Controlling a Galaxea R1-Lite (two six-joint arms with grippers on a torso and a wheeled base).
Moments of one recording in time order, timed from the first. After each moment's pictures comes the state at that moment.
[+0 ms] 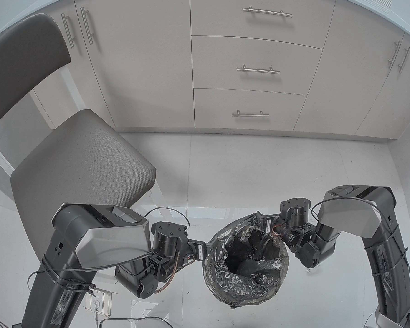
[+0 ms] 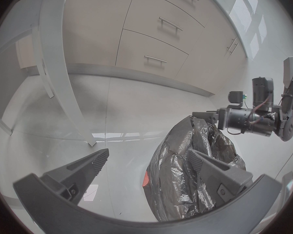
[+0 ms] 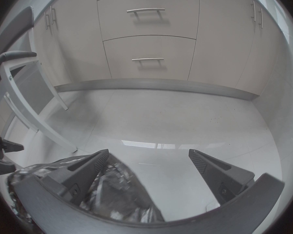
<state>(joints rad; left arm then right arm) -0.61 2.60 -0.87 -1.32 0.08 -0.27 0.38 2.62 -0.98 -1.28 -0.31 0.09</state>
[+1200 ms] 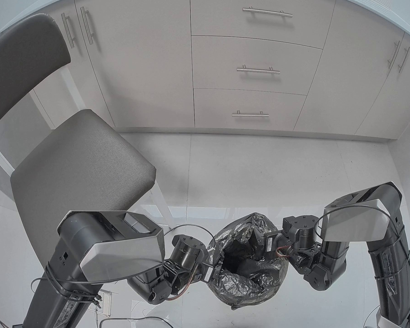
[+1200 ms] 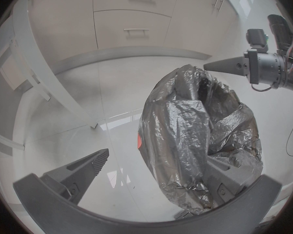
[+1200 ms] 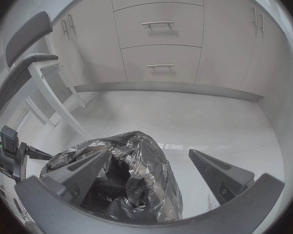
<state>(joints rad) -0.71 2.59 -0.90 -1.00 0.16 -0.12 0.47 2.54 -0.64 -1.55 -0.30 0.10</state>
